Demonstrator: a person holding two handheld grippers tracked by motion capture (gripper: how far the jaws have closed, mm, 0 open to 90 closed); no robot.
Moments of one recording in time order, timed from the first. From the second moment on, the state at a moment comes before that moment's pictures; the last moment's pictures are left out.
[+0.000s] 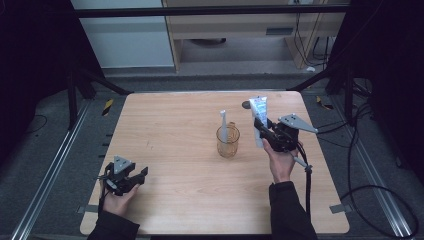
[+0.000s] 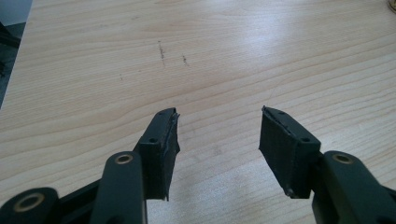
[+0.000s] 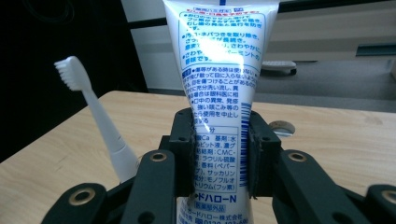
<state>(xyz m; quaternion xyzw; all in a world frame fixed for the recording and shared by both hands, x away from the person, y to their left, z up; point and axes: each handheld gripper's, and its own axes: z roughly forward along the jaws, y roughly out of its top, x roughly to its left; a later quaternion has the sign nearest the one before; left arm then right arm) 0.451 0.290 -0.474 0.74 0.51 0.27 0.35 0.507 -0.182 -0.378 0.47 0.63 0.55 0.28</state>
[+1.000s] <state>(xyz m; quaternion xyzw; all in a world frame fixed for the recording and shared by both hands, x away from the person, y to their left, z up) 0.450 0.293 -0.471 0.72 0.51 0.29 0.36 0.535 -0.157 -0.377 0.46 0.59 0.59 0.29</state>
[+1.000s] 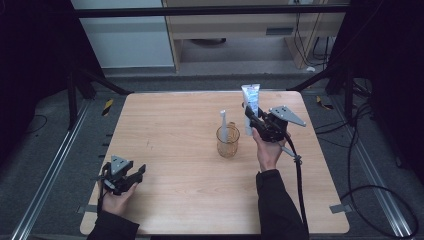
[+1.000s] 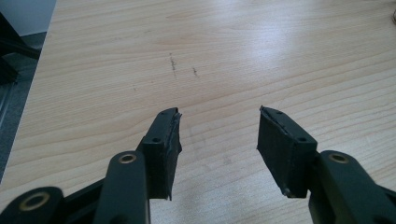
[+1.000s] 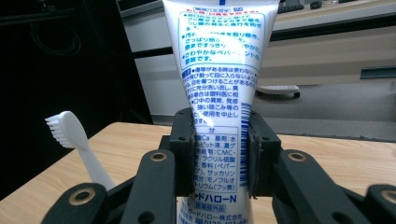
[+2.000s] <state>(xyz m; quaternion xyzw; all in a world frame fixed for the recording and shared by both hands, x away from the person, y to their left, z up) 0.450 0.296 -0.471 0.72 0.51 0.29 0.37 0.567 -0.121 -0.404 0.46 0.60 0.60 0.27</state>
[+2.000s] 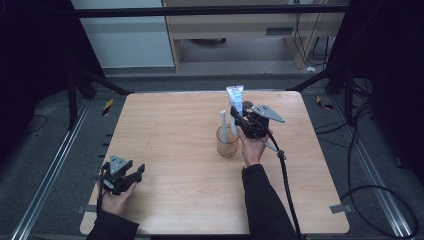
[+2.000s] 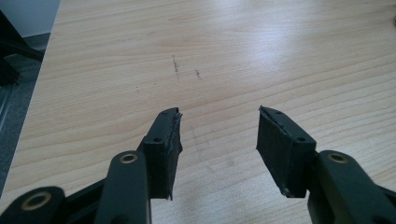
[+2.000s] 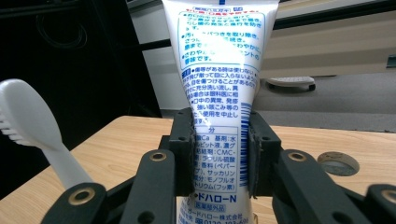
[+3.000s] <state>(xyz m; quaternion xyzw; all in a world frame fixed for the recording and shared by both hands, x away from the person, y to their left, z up) 0.450 0.295 -0.471 0.72 0.51 0.29 0.37 0.575 -0.106 -0.427 0.47 0.63 0.57 0.25</state>
